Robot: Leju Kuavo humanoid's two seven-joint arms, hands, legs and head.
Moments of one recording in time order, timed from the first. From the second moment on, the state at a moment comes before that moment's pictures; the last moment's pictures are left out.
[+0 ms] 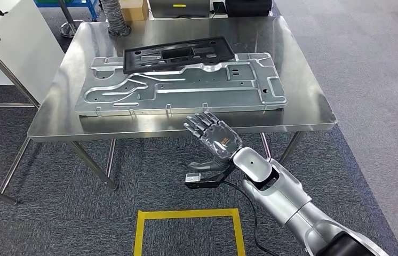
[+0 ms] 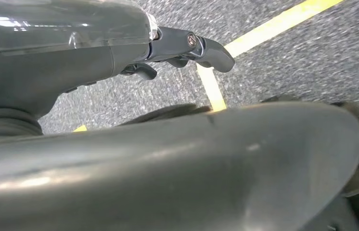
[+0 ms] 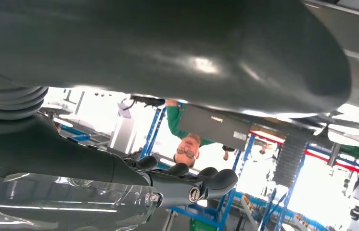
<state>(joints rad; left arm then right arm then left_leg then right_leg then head) -0.11 -0.19 0.95 -0.21 -1.33 -0.01 -0.09 -0.61 -0.17 0.68 -1.16 1.36 -0.17 -0.15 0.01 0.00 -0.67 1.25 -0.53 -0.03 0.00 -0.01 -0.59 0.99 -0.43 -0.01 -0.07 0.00</state>
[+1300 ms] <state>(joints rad) -0.10 -0.18 0.95 -0.21 -1.33 -0.01 -0.08 -0.28 -0.02 -0.06 -0.51 0.79 -0.14 -0.31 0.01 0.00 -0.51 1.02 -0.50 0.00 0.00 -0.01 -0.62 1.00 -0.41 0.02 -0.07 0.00</state>
